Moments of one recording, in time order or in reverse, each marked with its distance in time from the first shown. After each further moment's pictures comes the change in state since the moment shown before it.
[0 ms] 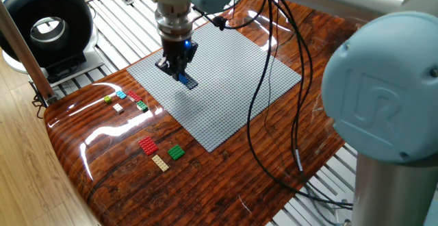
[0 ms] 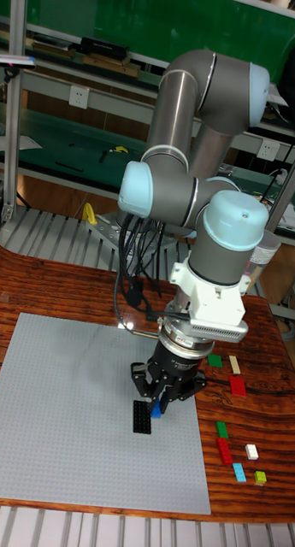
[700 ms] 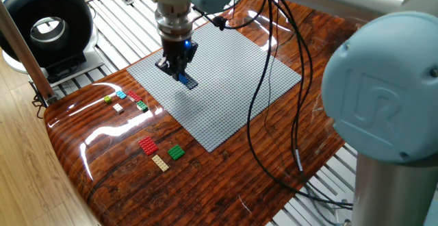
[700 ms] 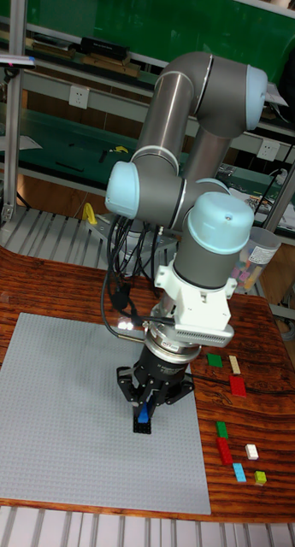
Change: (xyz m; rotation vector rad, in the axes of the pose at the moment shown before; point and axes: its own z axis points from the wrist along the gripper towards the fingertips) arm -0.006 -0.022 0.002 0.010 0.005 0.006
